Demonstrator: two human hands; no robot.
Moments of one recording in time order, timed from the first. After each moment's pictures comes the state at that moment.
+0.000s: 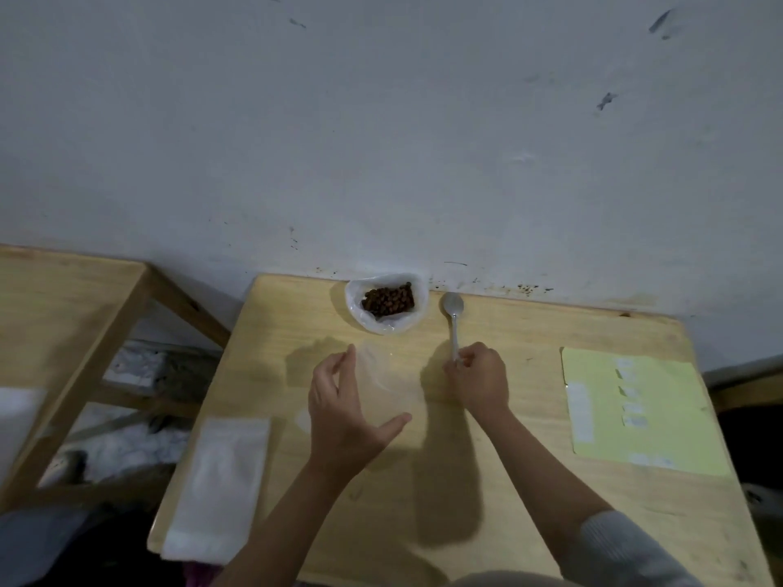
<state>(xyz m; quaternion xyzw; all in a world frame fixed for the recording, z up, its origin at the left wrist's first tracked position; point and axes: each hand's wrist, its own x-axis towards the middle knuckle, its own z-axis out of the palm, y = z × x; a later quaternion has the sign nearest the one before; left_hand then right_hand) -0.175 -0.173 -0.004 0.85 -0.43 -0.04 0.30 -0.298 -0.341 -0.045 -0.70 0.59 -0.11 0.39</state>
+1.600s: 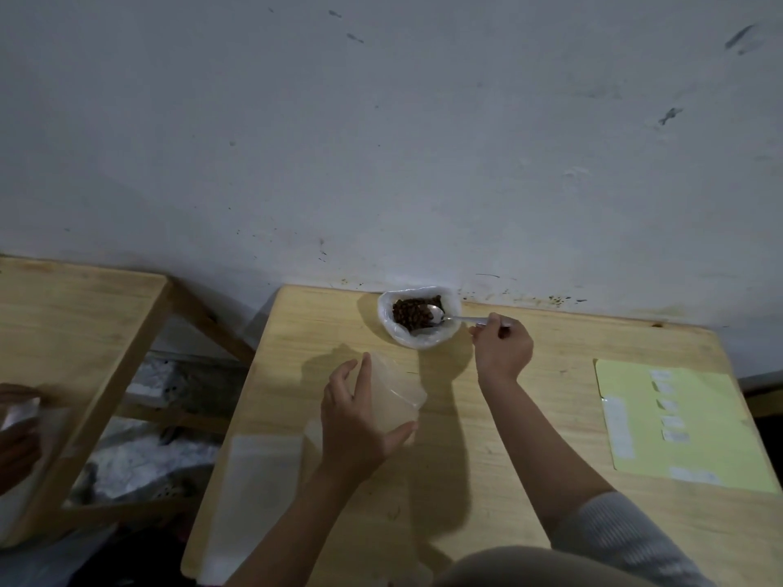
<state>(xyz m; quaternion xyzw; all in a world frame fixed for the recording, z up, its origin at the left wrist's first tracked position) -0.128 -0.163 -0.017 0.85 -0.44 -0.09 0.26 -0.223 -0.358 -0.021 -0.43 0.66 -0.42 0.45</state>
